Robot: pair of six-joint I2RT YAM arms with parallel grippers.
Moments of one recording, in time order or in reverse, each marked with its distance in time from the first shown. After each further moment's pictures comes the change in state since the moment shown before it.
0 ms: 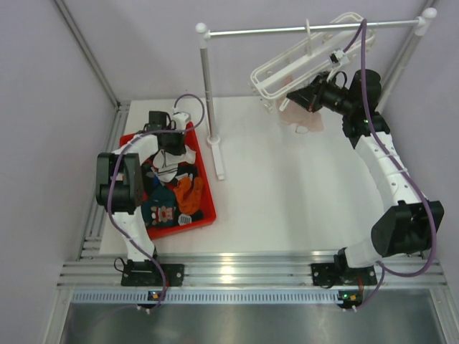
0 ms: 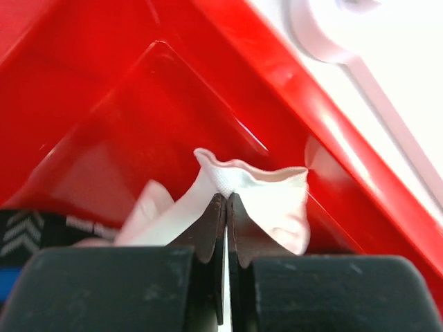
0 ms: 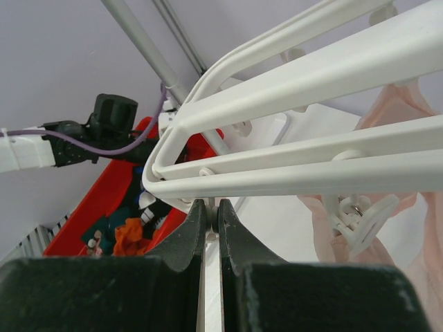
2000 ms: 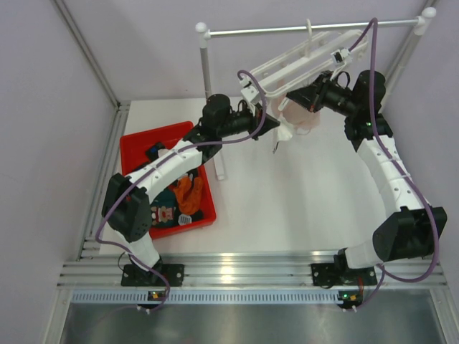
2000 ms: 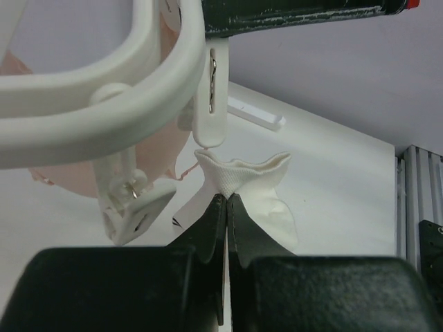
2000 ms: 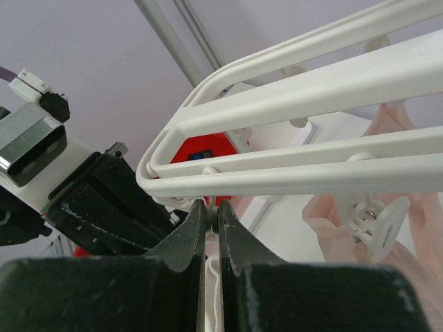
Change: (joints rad) left arm -0.604 -0.244 0.120 0.500 0.187 -0.433; right arm 0.000 -0.039 -0.018 0.050 -0.045 0.090
